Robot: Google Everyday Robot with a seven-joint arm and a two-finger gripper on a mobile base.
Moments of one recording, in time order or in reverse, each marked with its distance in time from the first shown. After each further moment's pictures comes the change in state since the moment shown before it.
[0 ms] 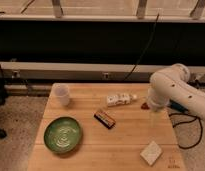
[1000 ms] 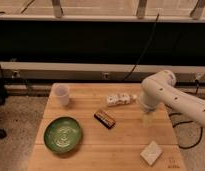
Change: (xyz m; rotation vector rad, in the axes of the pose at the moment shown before) arm -0.018 -0.017 0.072 -0.034 -0.016 -0.005
